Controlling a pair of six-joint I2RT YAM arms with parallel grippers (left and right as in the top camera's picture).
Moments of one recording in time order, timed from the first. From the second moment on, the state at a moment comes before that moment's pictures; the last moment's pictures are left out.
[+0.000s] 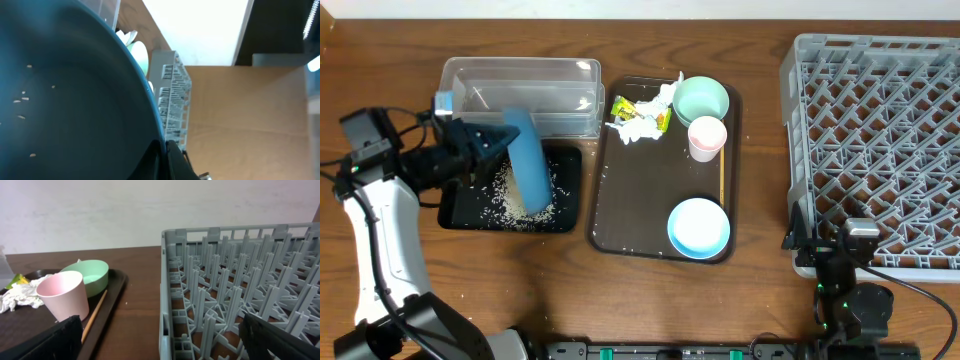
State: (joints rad) left arm 0.50 1.48 1.14 -0.82 1.25 -0.35; right arm 0.00 0.01 0.01 -0.07 0.00 0.08
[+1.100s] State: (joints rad) left arm 0.70 1.48 1.02 -0.89 1.47 -0.22; right arm 0.00 0.01 0.01 -0.07 0.00 0.08
